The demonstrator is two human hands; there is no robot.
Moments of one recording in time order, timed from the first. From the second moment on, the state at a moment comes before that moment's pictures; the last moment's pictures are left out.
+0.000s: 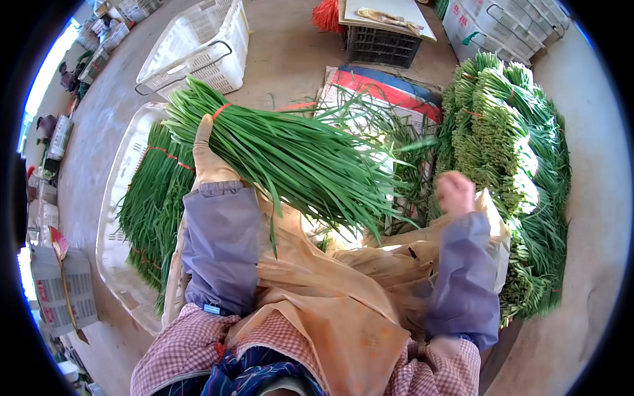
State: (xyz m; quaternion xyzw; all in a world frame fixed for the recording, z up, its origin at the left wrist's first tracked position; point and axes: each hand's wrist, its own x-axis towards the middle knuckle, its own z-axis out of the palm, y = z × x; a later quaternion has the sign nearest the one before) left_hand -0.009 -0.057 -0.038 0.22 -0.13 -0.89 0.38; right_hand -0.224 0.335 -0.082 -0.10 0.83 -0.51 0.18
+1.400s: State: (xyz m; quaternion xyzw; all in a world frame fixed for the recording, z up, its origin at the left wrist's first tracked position) left_hand 0.464 -0.092 -0.079 0.57 -0.77 -0.30 0.01; right_hand -0.029 -0.132 0.043 -0.77 0.52 -0.37 0.05
